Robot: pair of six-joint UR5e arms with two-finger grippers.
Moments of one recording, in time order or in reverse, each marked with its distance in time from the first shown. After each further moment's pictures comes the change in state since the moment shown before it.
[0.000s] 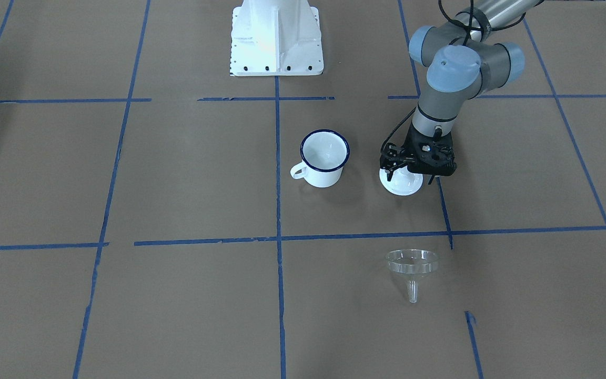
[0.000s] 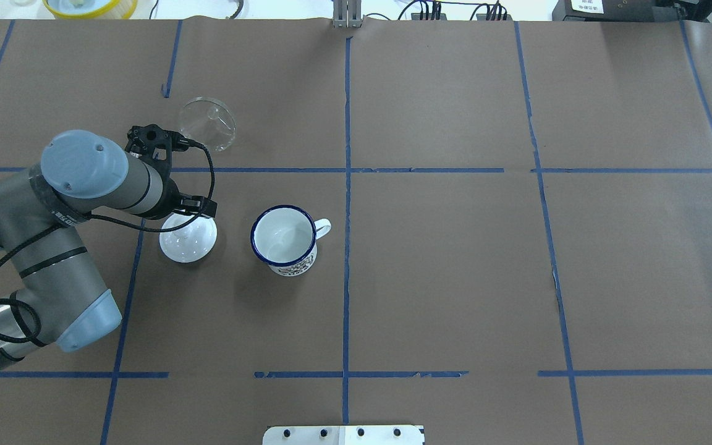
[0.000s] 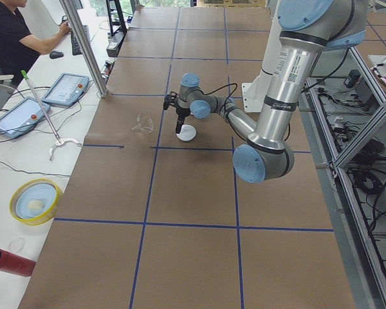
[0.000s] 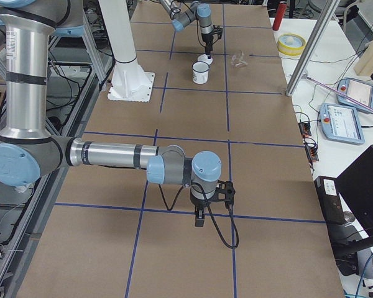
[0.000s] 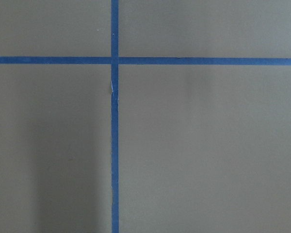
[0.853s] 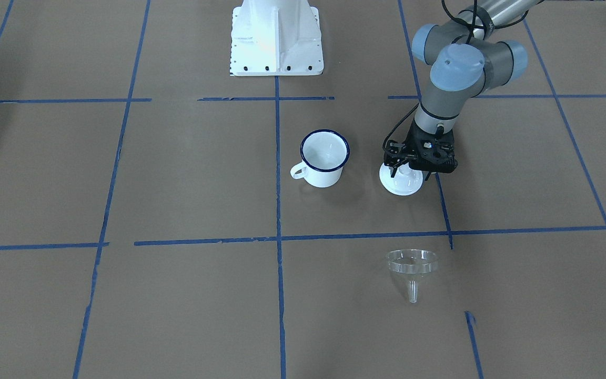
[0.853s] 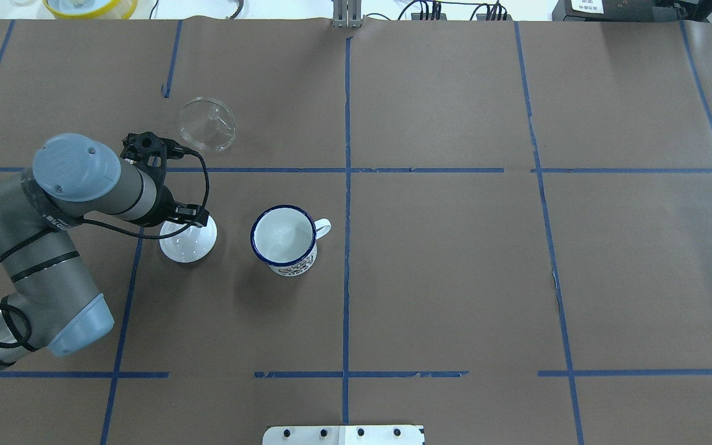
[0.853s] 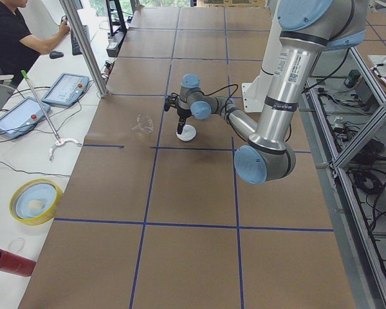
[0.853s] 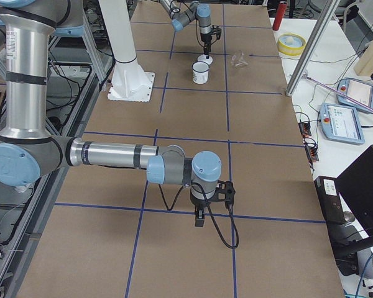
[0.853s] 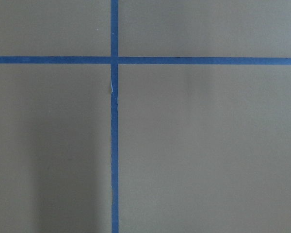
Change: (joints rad) left arm 0.003 0.023 -0.018 0.002 -0.044 0.006; right arm 0.000 0.000 0.000 0.000 0.000 0.000
